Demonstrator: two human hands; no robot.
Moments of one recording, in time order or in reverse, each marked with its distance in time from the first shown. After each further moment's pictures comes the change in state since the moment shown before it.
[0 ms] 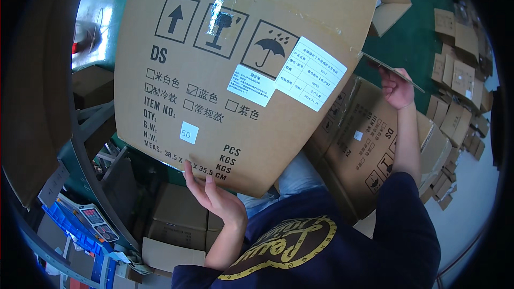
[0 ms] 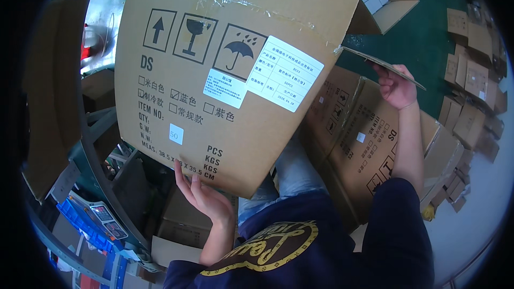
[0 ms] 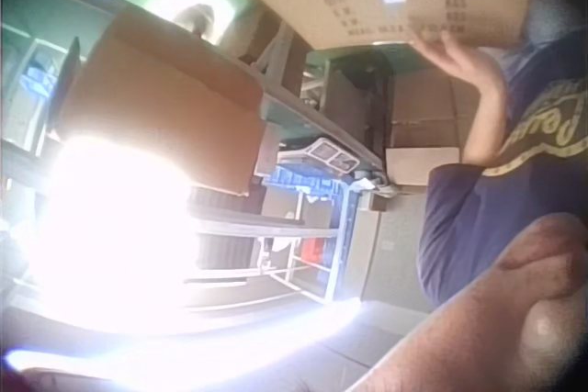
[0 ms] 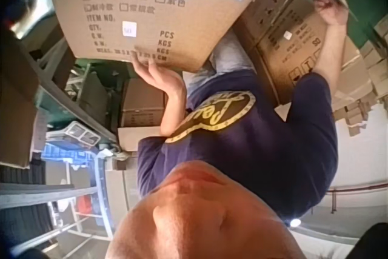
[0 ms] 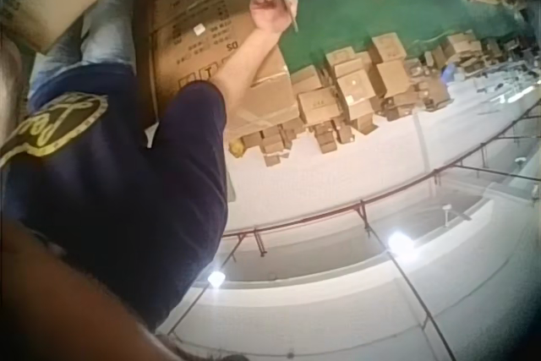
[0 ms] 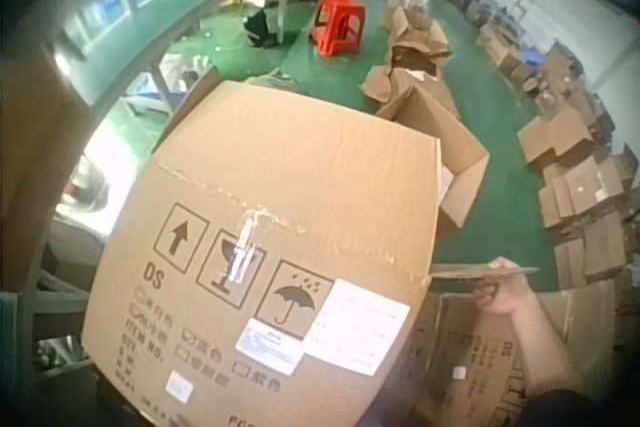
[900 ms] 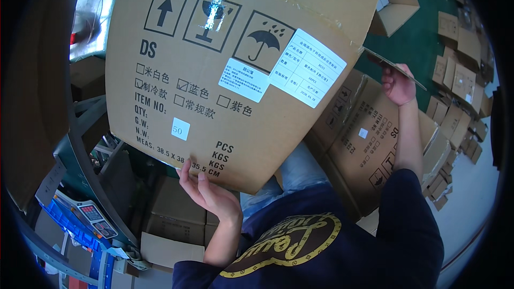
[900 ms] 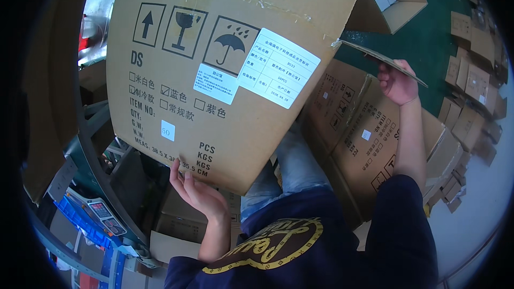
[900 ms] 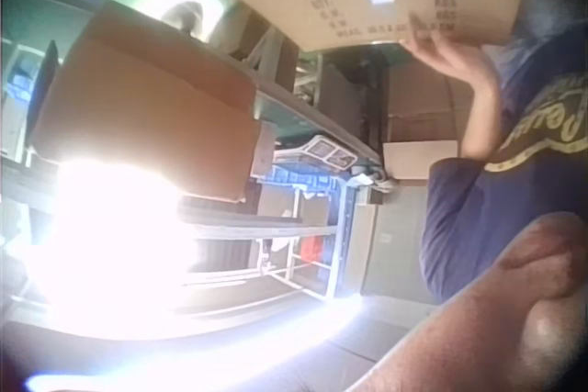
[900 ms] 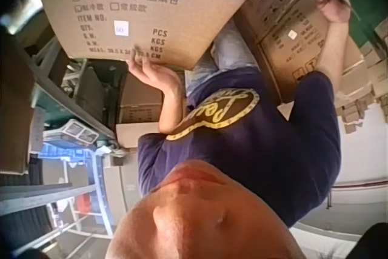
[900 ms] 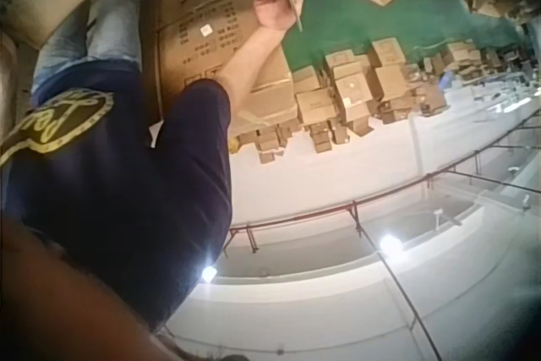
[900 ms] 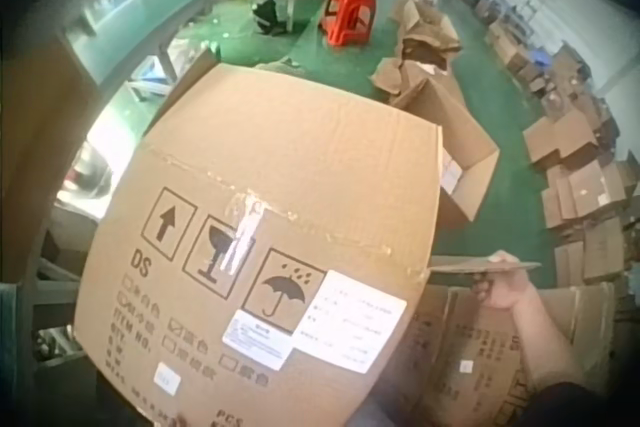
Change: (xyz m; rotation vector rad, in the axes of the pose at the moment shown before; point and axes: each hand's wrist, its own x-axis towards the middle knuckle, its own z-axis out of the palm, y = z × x) left_hand 0.002 -0.016 -0.005 0.058 0.017 0.025; right_hand 0.016 0.001 -0.035 -0.031 -0.015 0.044
